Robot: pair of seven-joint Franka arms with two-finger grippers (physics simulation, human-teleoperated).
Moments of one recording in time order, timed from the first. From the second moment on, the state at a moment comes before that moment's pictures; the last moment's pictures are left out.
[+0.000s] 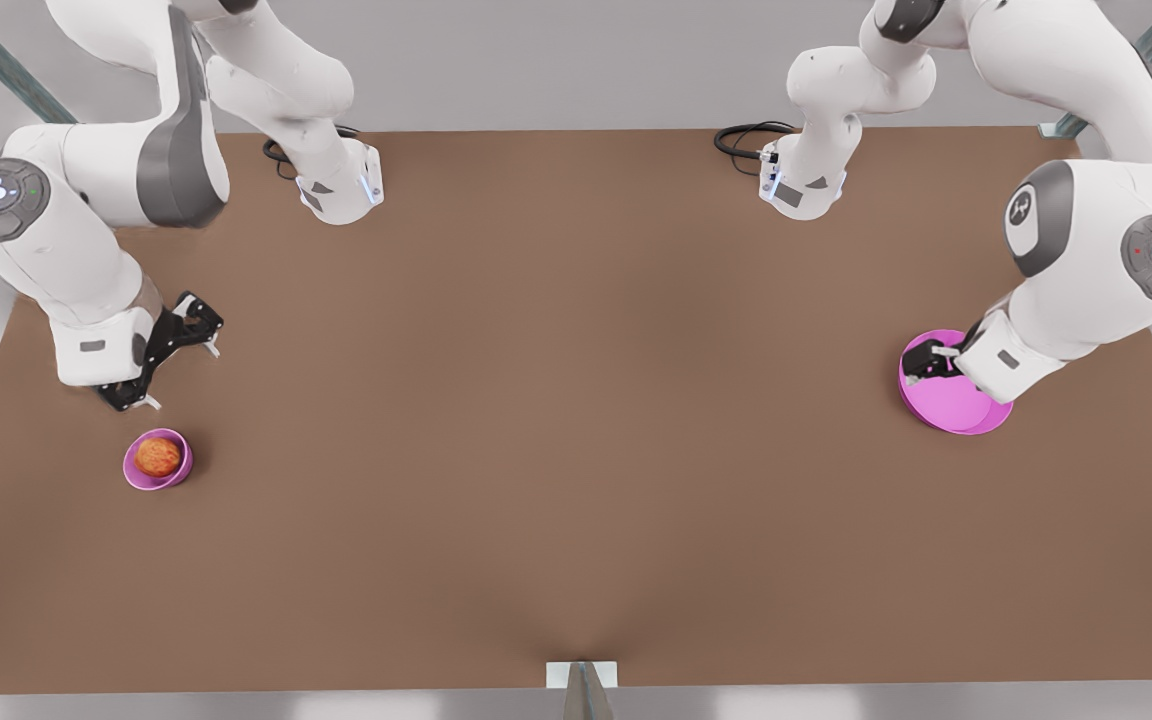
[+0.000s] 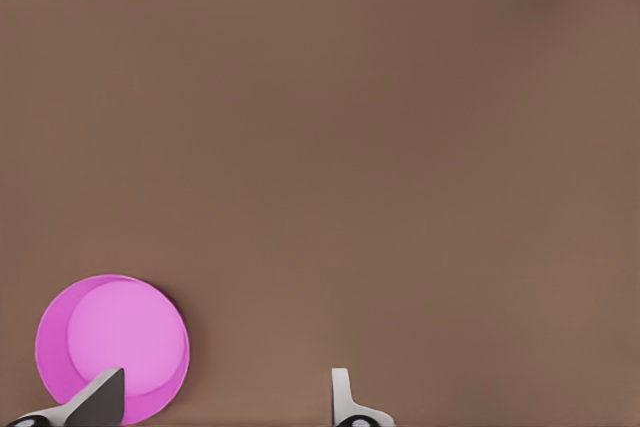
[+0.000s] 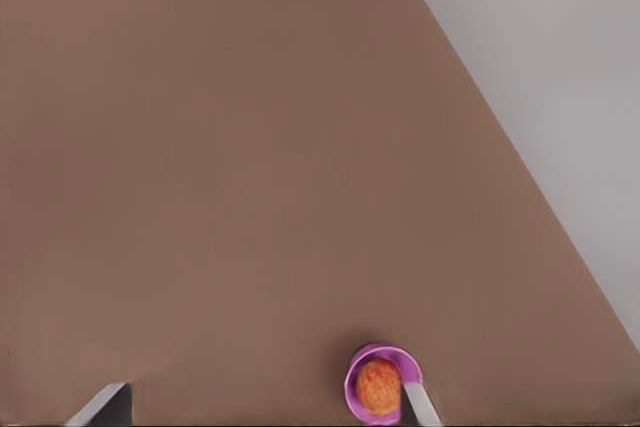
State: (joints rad) left arm -0.04 0.27 -0.05 -1.31 0.01 1.53 0.00; right arm 0.03 0.10 0.10 -1.48 -0.12 1.63 -0.79
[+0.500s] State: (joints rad) left arm -0.04 0.28 -0.05 -1.30 0.01 1.53 -0.01; right arm 0.21 0.10 -0.10 -1.48 -0.01 1.53 -0.32
